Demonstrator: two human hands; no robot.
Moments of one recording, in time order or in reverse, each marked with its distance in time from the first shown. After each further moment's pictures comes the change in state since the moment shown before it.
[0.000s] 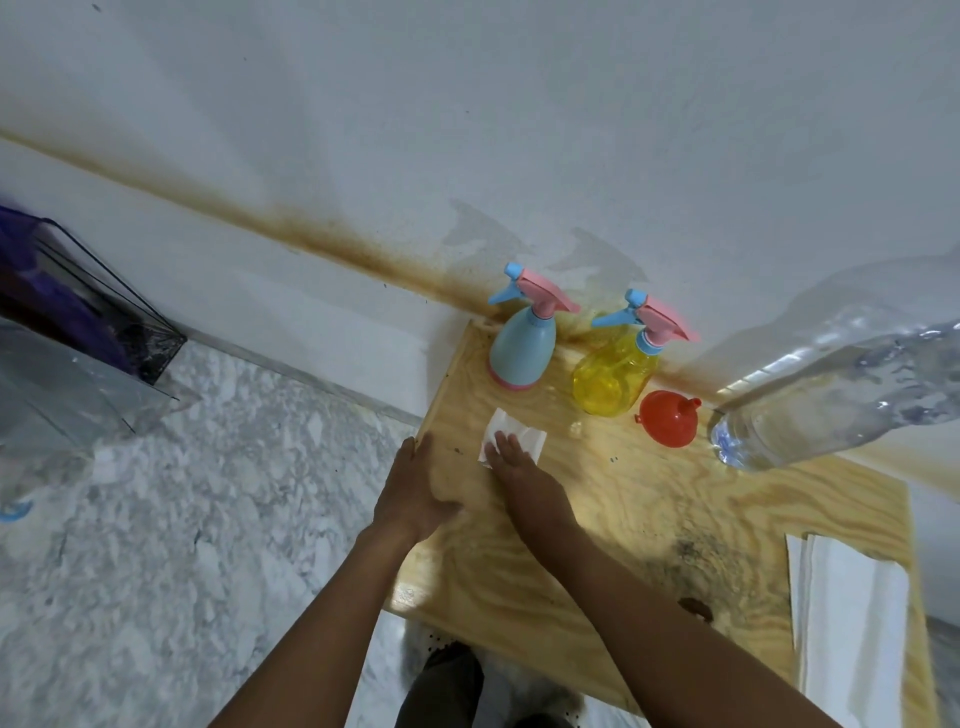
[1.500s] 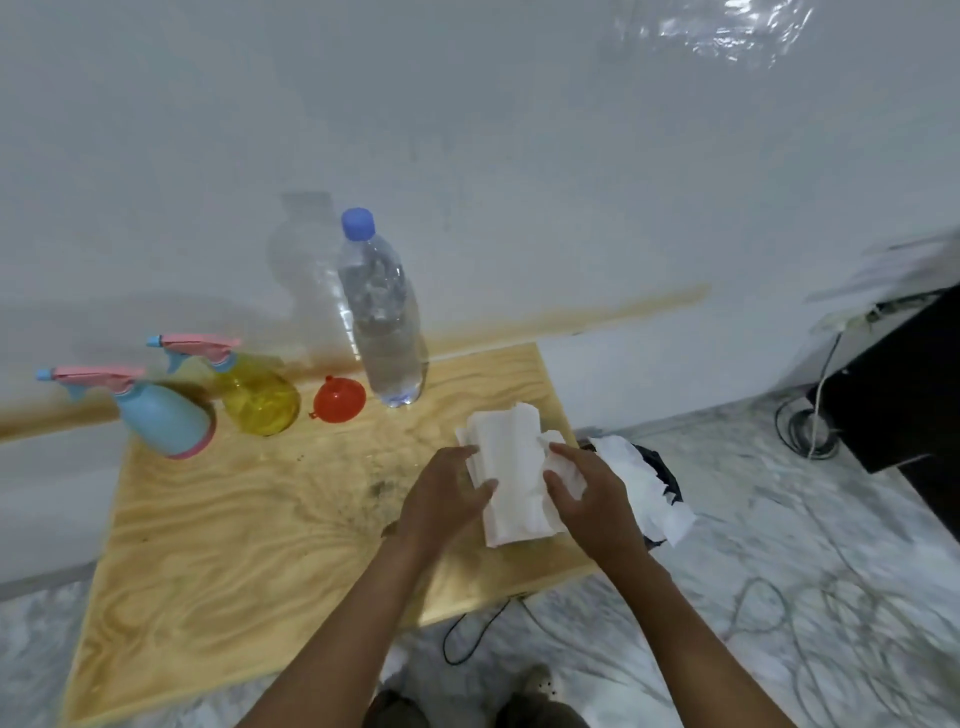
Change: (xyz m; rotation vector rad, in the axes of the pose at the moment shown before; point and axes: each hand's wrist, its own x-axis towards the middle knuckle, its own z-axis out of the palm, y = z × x) left_hand -0.163 0.317 0.228 0.130 -0.181 0.587; right_hand -0.385 0.245 -0.051 0.696 0.872 0.559
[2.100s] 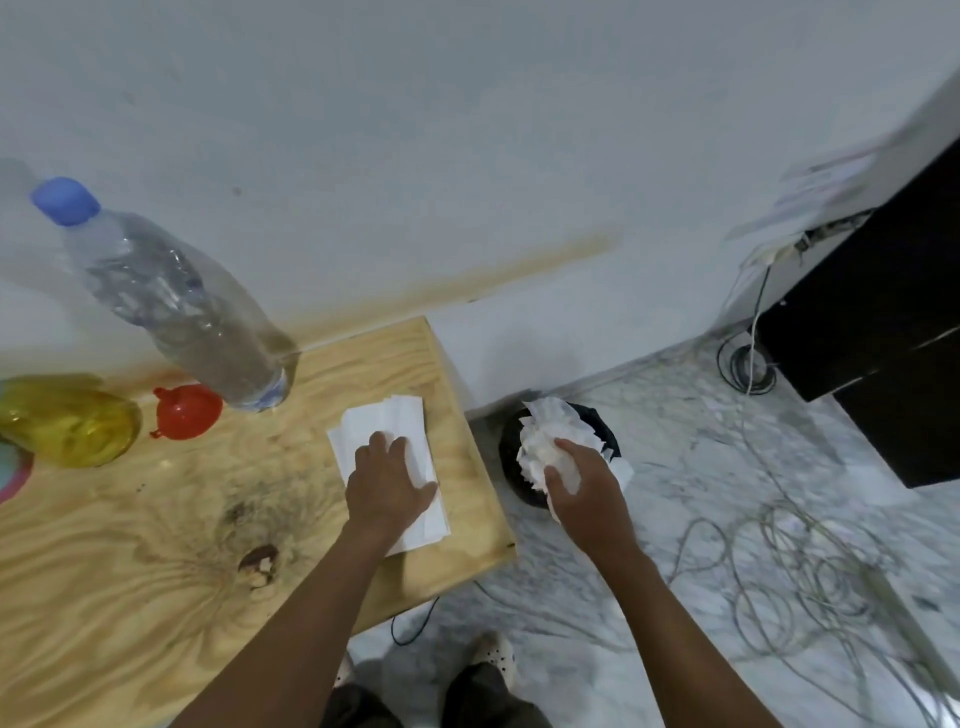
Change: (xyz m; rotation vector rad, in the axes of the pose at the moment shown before) left_hand 0.067 0.040 0.111 0.509 -0.066 -0.156; right_hand 0.014 0.147 -0.081 -0.059 0.065 0.258
